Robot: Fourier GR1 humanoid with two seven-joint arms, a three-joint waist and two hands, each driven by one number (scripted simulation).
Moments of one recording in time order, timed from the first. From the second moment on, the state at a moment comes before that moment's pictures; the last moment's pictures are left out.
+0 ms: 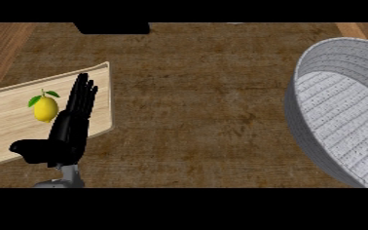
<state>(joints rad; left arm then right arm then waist) -0.02 0.05 0.00 -1.67 0.01 0.11 0.01 0.36 -0.75 -0.17 -1.94 0.34 -0.19 0.13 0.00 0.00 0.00</state>
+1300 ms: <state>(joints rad) -0.01 0.04 0.01 -1.67 0.01 0.10 0.02 0.11 -0.57 -0.35 -1.41 0.38 -0.04 -0.22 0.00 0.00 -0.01</state>
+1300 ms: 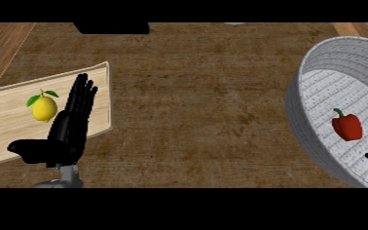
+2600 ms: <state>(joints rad) 0.00 0.04 0.01 -1.70 0.01 0.09 0.02 0.14 -0.72 -0.90 -1.31 -0.04 0.16 -0.30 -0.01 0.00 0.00</state>
